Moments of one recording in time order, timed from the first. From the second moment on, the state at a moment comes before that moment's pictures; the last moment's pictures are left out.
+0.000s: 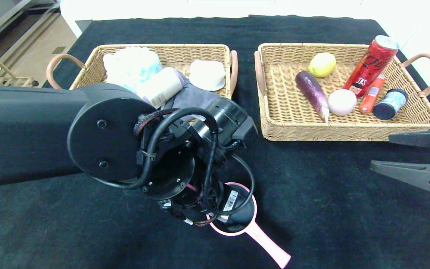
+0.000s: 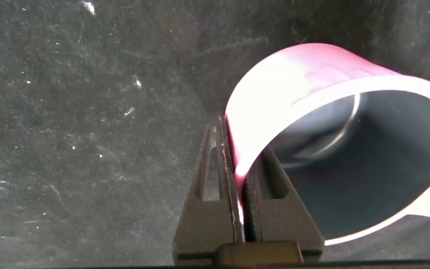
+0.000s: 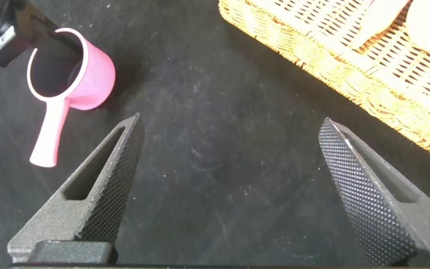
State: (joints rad) left arm -0.86 1.89 -1.61 0.75 0.32 -0.30; right arm 0.10 1.23 -0.94 0.07 0.58 -0.26
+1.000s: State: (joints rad) left arm -0.78 1.73 -1.68 0.73 0.31 -0.35; right arm 0.10 1.23 -0.94 0.07 0.58 -0.26
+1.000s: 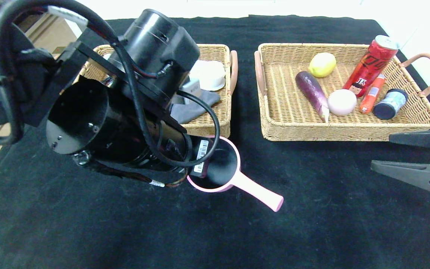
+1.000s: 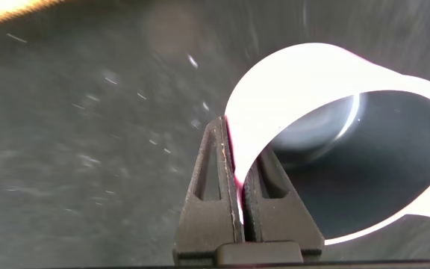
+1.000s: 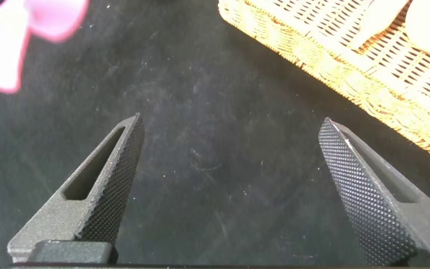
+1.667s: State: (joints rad) left arm -0.51 1.70 -1.90 0.65 0.26 -0.27; right arm 0.10 1.23 -0.94 0.07 0.58 -0.26
